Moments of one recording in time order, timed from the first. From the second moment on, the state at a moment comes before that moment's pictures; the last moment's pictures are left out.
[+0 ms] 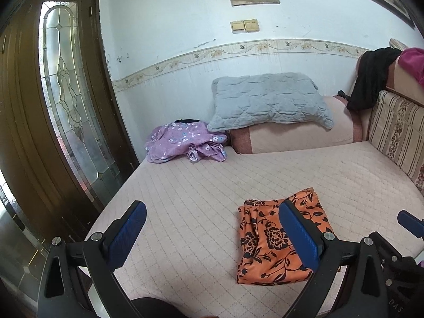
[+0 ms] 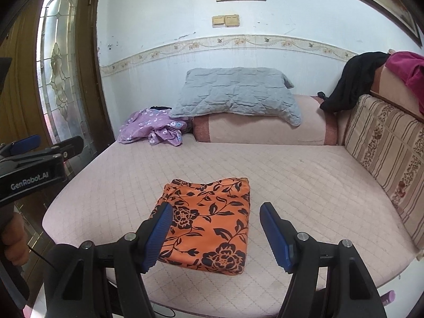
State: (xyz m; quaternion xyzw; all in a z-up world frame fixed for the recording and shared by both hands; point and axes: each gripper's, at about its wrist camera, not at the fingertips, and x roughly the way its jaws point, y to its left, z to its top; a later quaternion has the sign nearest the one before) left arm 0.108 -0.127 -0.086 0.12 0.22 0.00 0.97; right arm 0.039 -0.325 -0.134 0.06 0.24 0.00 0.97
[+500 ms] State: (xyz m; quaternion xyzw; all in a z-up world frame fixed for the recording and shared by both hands) left arm 0.111 -0.118 -0.092 0.12 0.24 0.00 0.96; right arm 0.043 -0.309 -0.129 0.06 0.24 0.00 0.97
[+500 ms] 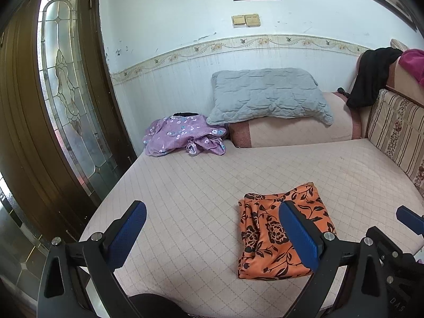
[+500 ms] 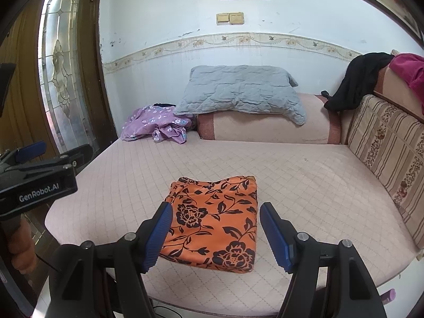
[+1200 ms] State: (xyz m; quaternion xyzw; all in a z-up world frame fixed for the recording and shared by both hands) left arm 0.103 -0.105 -0.082 0.10 0.23 -0.01 0.97; right arm 0.040 -0.292 -0.114 0.04 0.23 -0.02 0.97
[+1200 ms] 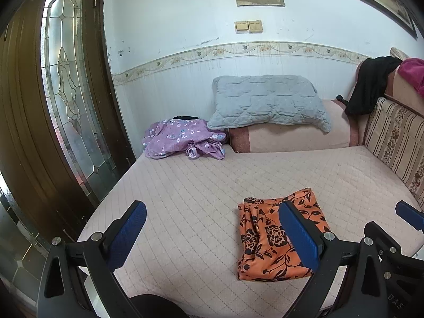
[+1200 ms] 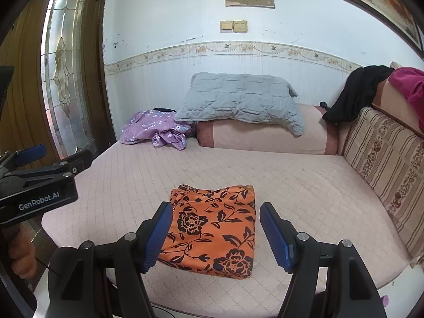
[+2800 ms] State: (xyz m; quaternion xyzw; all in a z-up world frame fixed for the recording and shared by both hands) left arm 0.116 -0.090 -0.048 0.08 0.19 0.00 0.98; right arm 0.053 -0.288 -0.074 0.02 0.19 -0.05 0.98
